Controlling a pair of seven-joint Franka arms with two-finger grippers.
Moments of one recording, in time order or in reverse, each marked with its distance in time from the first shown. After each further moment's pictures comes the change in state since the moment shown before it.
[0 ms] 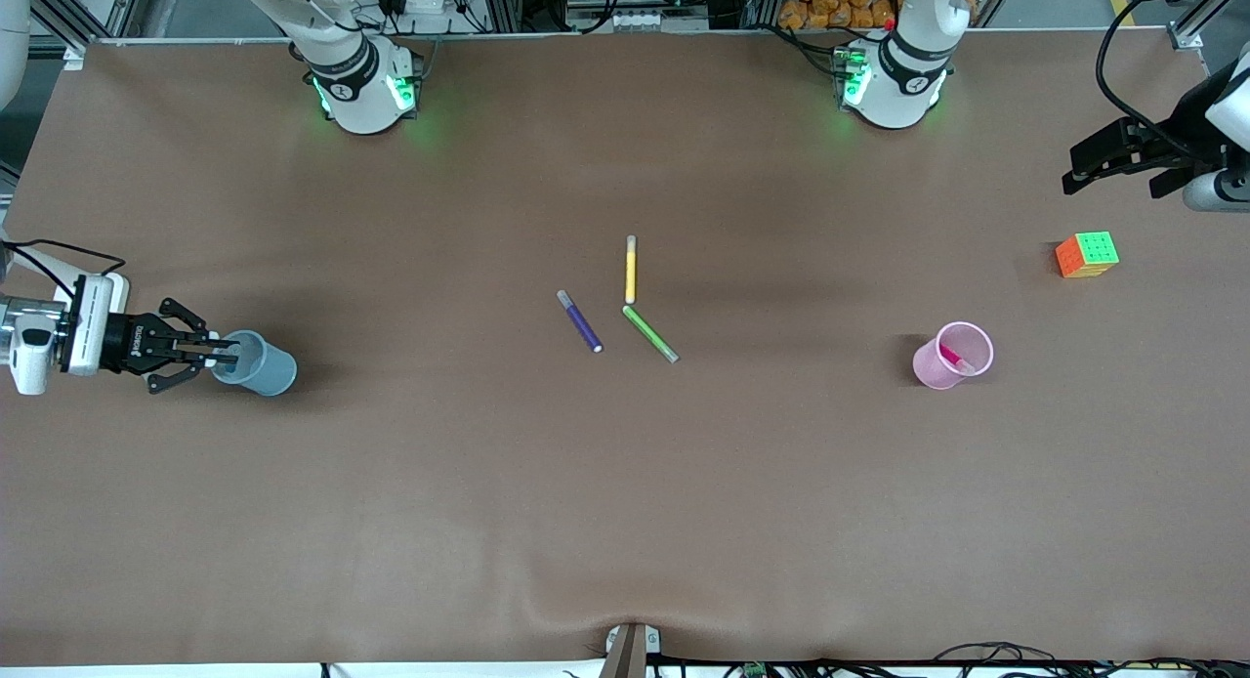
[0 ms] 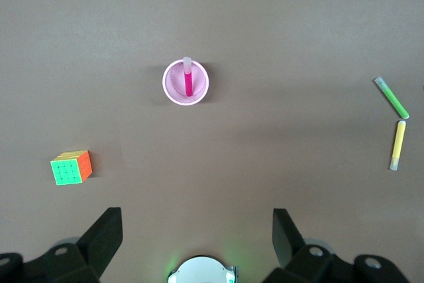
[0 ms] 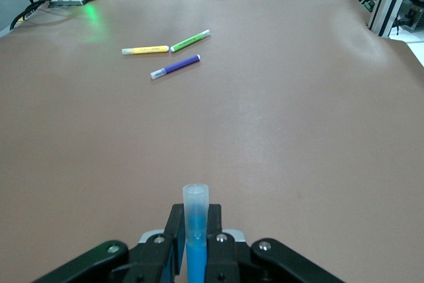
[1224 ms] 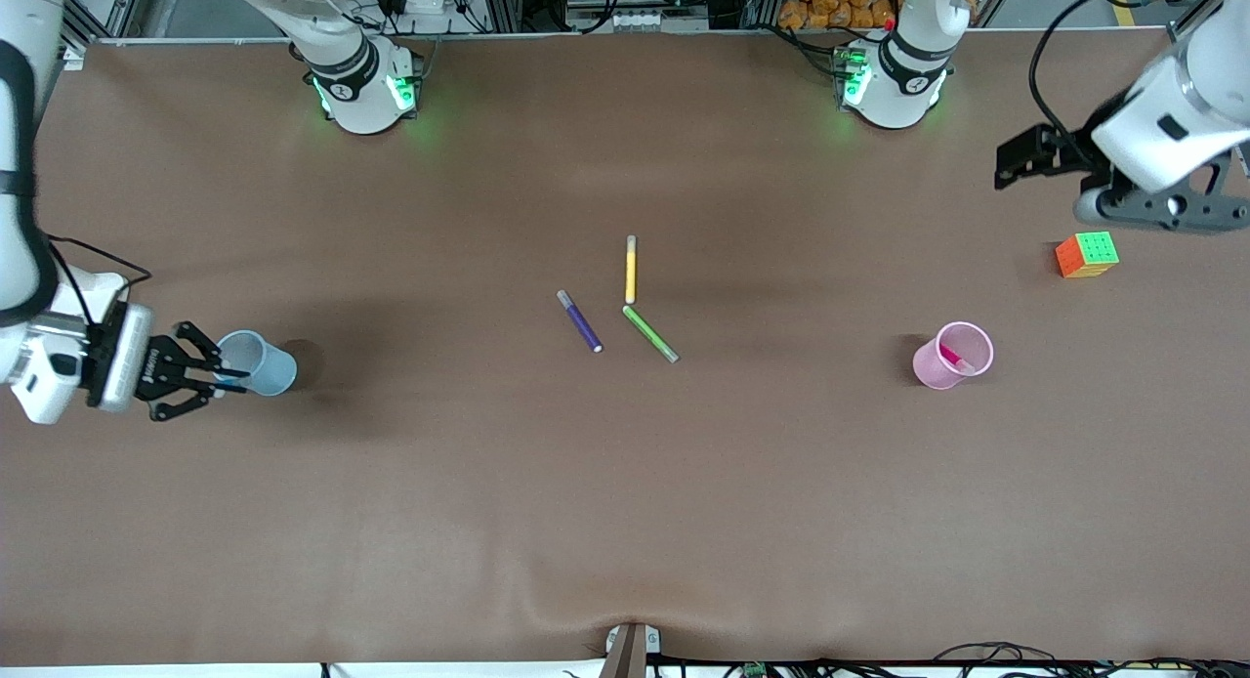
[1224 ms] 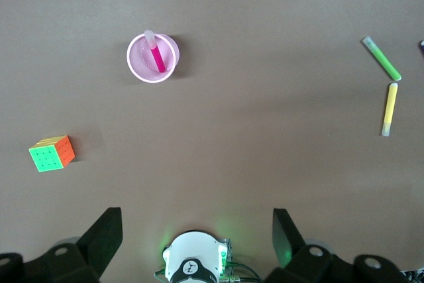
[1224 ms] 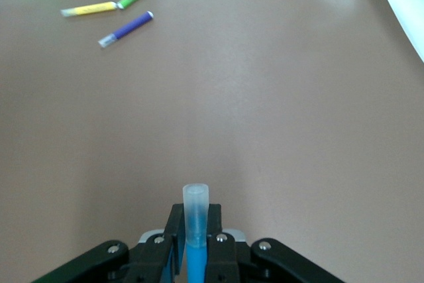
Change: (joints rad) left arm 0.023 0.035 -0.149 0.029 0.004 -0.093 -0.051; right arm 0.126 -0.071 -0.001 0.015 -0.120 0.189 0.244
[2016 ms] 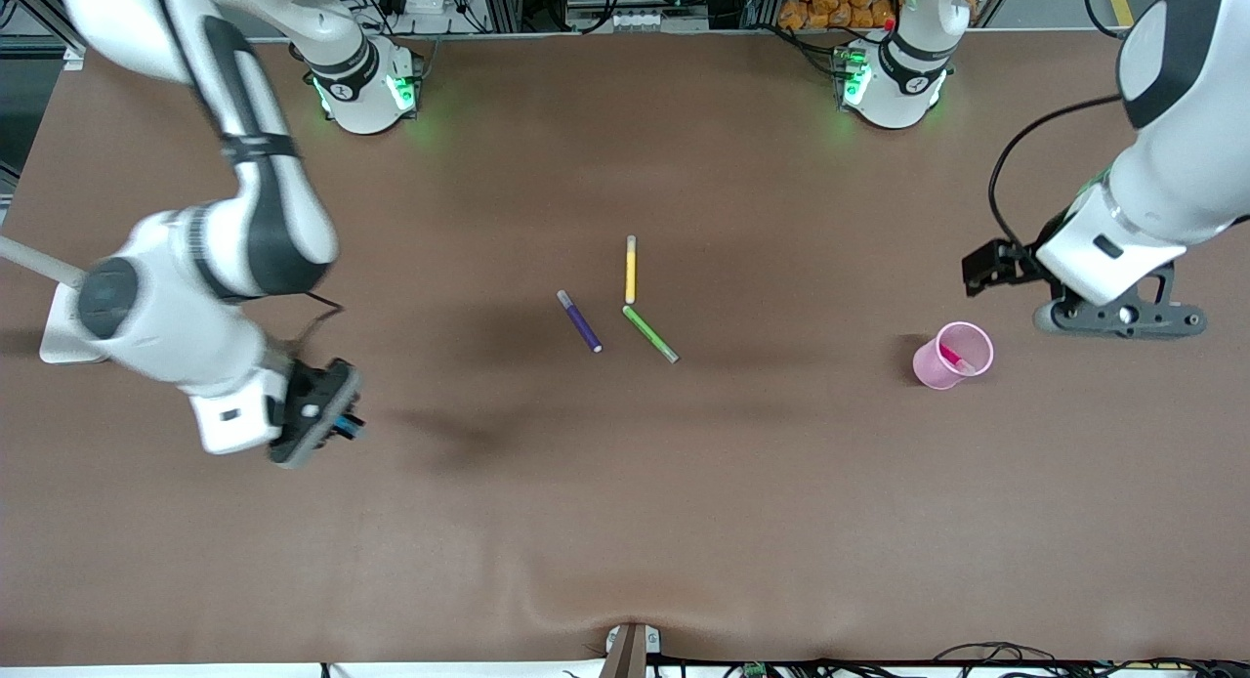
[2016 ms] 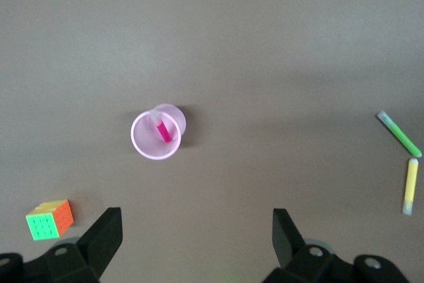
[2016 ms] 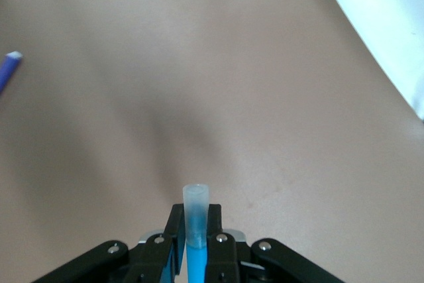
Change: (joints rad) left arm 0.043 0.172 -0.087 0.046 0.080 0.227 -0.070; right arm 0.390 -0.001 0.000 0.073 -0.351 0.321 0.864
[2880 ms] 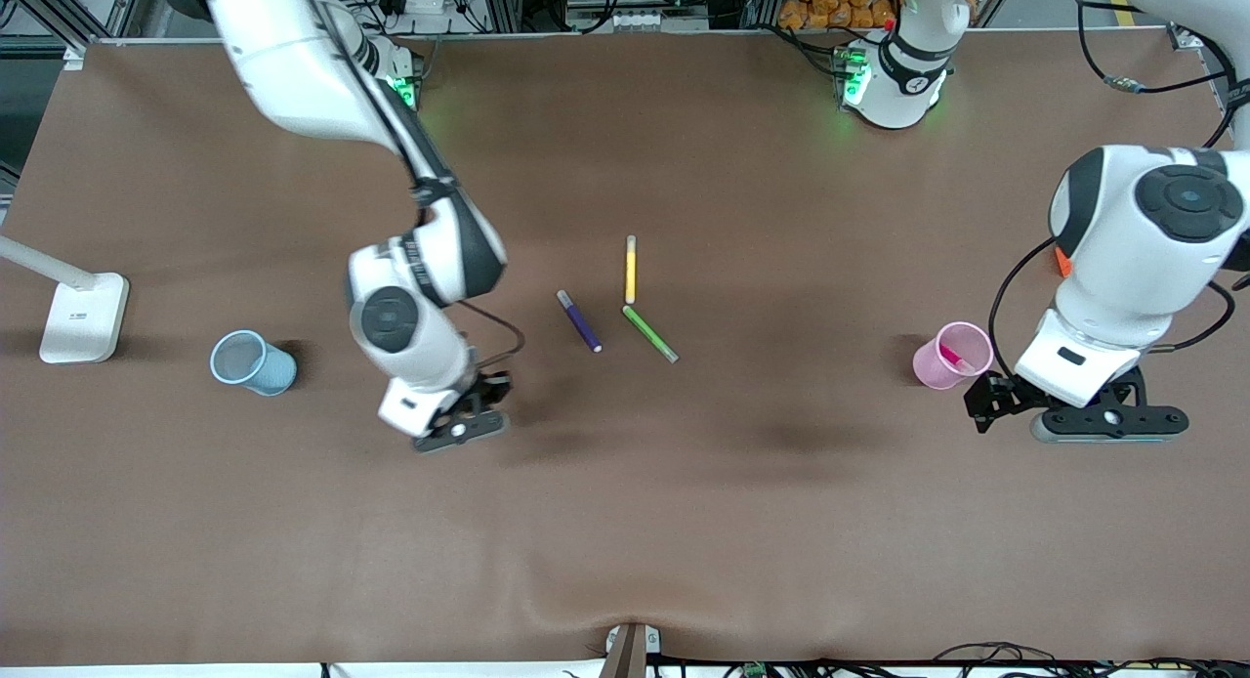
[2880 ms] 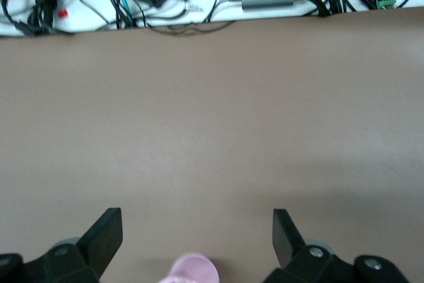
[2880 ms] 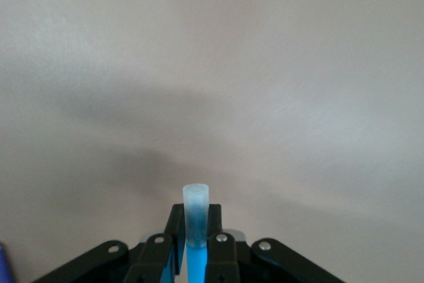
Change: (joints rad) left arm 0.089 0.157 -0.054 -0.155 0.238 0.618 -0.153; right arm 0.261 0.188 0.002 -0.002 -0.237 0.188 1.072
